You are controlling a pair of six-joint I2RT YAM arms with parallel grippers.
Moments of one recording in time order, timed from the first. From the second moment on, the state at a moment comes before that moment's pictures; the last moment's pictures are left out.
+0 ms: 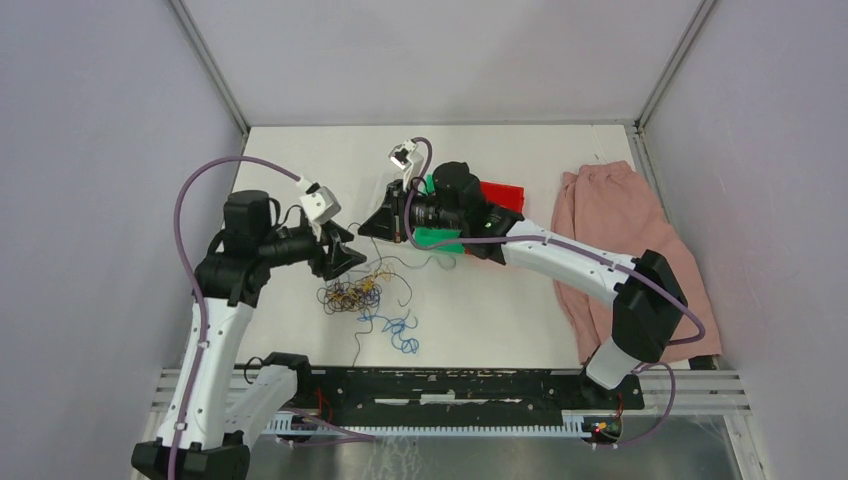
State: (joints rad) left arm -0.11 0.82 1.04 -0.75 0.88 0.36; right arm 0.89 1.64 1.31 0.16 -0.45 0.61
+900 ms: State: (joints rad) left arm -0.11 0.77 0.94 -0.64 0.94 0.52; right arm 0.89 1.64 1.32 0.23 -0.55 0.69
